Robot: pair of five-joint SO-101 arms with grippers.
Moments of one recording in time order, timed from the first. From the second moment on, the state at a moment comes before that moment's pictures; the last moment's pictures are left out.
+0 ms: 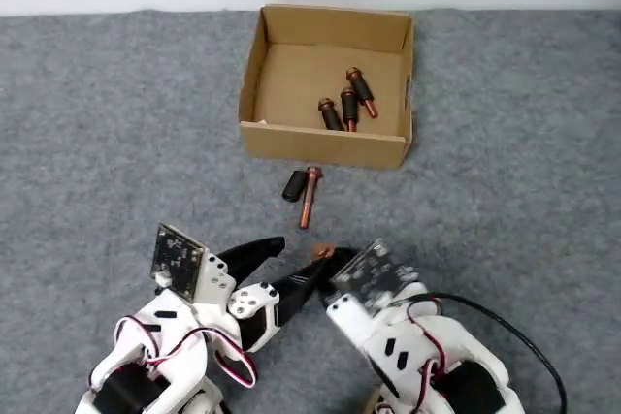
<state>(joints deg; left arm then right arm) 34.5 -103.4 75.3 63.7 24.5 -37.1 -102.8 72.6 68.8 9.1</state>
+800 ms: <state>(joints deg) -4.9 -103.3 94.6 57.6 13.5 -22.9 -91.5 65.1 61.6 2.4</state>
